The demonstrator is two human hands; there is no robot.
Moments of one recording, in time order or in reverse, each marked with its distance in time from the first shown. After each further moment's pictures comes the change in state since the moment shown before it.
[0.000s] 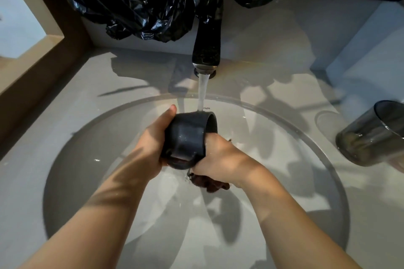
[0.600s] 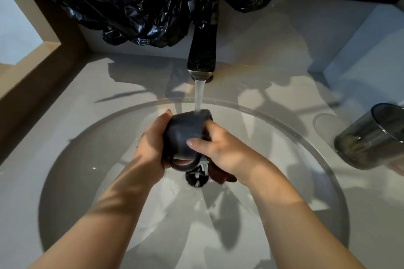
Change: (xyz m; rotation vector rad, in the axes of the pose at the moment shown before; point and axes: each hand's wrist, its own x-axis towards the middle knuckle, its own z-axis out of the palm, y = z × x) left_hand 0.011 -0.004 0.003 -0.073 0.103 0.012; right_hand -0.001 -0.010 -0.016 0.242 0.085 -0.082
